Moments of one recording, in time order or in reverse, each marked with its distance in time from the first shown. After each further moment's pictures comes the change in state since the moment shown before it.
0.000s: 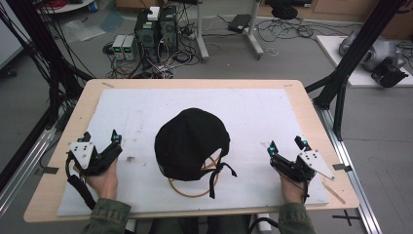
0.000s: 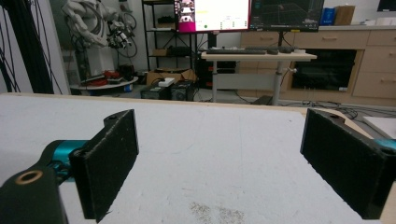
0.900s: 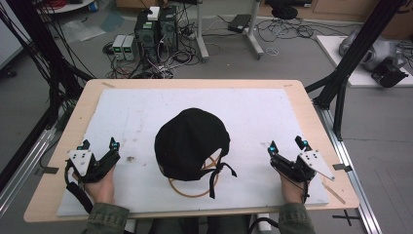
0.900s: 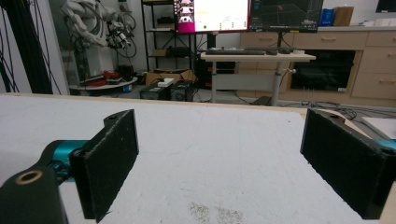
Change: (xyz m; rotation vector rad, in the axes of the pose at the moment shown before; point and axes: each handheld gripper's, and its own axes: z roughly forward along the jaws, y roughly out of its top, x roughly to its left) left arm 0.011 -0.022 -0.007 0.011 0.006 -0.012; right arm -0.001 0.000 0.000 -0.008 -0.002 -0.010
